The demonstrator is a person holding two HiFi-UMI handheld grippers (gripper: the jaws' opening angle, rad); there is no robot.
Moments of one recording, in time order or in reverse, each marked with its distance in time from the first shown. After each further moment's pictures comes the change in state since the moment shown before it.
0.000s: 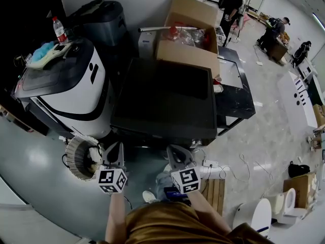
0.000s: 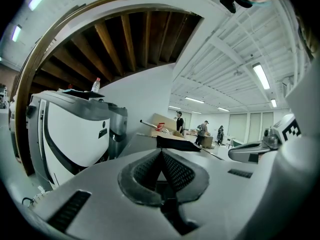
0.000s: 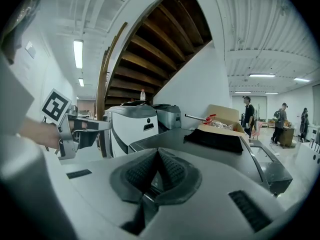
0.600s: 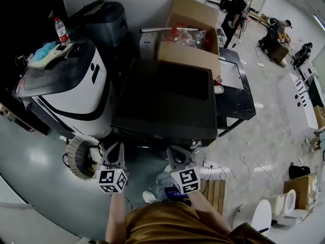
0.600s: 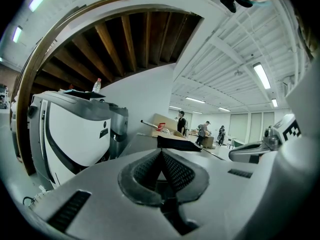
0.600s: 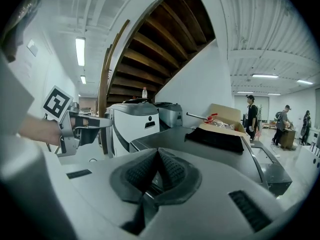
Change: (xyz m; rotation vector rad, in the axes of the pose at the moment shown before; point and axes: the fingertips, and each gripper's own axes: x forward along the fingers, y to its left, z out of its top) left arm -0.003 0.000 -0.001 0.000 -0.001 0.009; right arm -0.002 0.004 -0.003 -0.013 0.023 0.020
